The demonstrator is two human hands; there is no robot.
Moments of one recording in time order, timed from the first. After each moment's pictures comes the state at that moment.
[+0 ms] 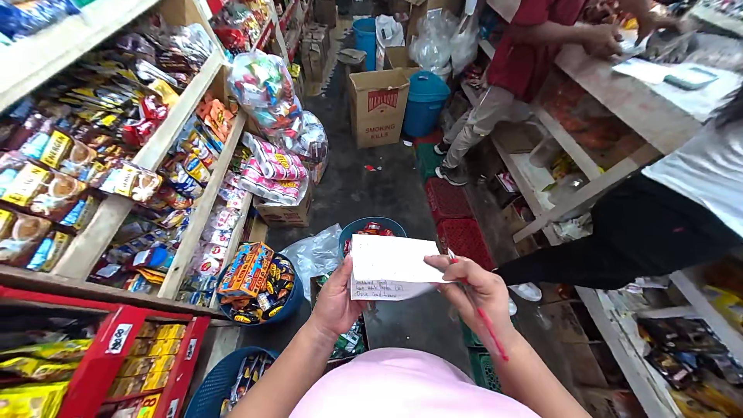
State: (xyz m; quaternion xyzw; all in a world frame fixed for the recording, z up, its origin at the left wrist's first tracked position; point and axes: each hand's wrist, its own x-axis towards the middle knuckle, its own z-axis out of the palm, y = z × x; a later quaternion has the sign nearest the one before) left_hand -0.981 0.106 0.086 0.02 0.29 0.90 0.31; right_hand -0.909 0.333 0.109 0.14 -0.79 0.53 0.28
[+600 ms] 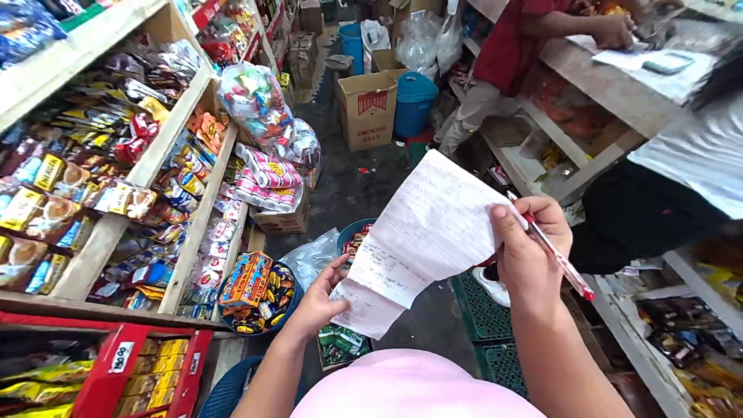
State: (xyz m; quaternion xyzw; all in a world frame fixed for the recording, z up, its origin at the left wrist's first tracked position) left_hand -0.998 0.068 0.065 0.18 0.63 0.71 0.26; right_hand -0.923 0.368 0.169 -0.02 -0.70 0.59 0.40
